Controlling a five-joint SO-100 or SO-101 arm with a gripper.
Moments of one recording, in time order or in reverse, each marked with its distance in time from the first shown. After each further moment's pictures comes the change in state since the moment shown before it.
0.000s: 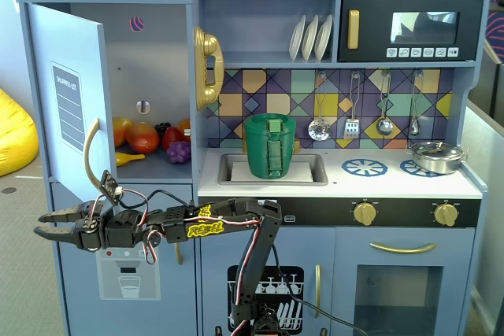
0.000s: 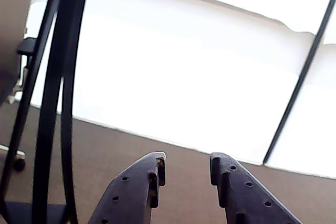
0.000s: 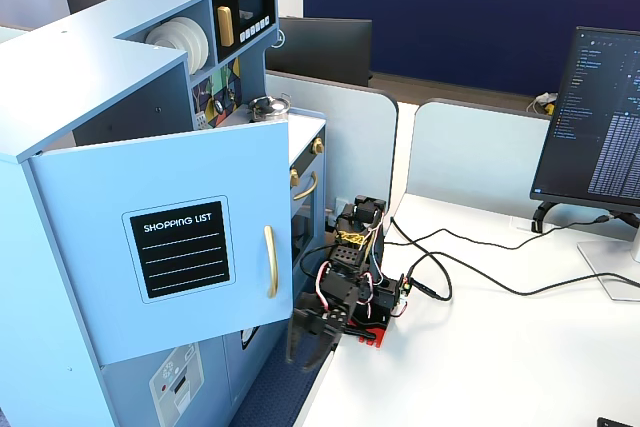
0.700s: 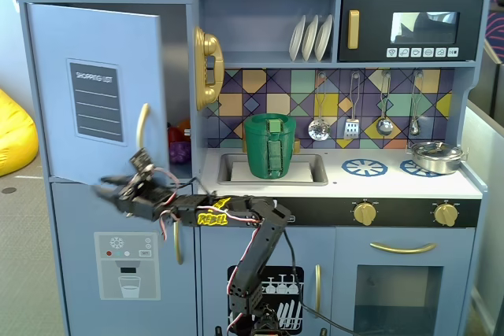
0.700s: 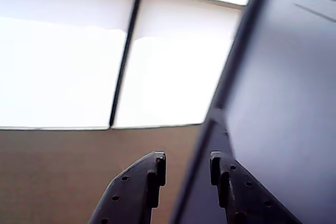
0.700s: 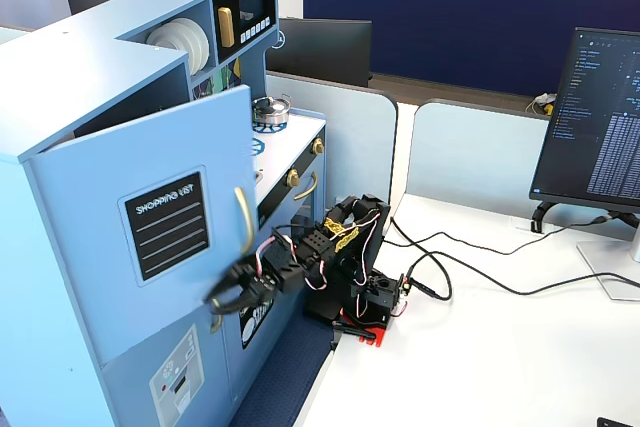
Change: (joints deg) arm 29.0 5.7 7.9 -4.4 3.3
